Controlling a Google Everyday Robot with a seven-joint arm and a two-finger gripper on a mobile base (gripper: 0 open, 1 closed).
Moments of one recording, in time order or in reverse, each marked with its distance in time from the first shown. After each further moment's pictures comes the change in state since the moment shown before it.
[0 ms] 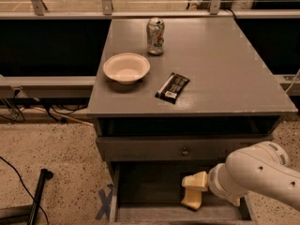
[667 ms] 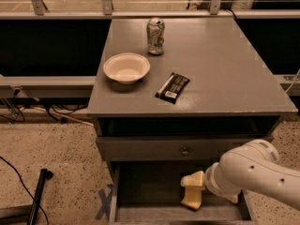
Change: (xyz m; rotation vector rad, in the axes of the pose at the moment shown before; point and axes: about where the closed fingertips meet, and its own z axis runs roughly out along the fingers) arm 0.007 0.000 0.015 -0.032 0.004 -0.034
